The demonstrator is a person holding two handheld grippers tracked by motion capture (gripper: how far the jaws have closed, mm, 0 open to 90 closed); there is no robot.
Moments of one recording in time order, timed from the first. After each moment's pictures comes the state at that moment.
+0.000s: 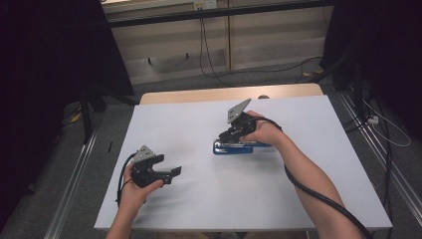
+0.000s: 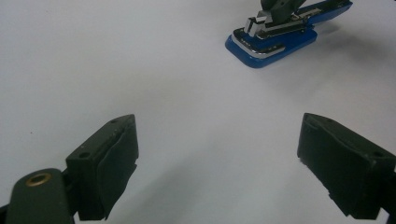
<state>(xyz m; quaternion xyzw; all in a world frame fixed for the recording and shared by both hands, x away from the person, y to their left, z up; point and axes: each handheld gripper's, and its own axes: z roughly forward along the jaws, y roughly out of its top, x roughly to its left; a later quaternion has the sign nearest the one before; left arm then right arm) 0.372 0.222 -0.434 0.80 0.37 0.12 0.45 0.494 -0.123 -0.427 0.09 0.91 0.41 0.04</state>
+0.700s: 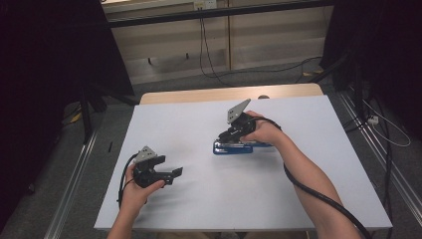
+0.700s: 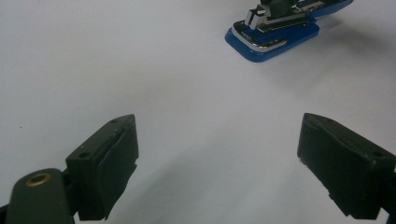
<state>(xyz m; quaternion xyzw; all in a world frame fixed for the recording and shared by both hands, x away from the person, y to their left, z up) 0.373 0.220 -0.438 0.81 0.37 0.12 0.45 0.498 -0.122 -0.430 0.08 0.91 0.41 0.04</state>
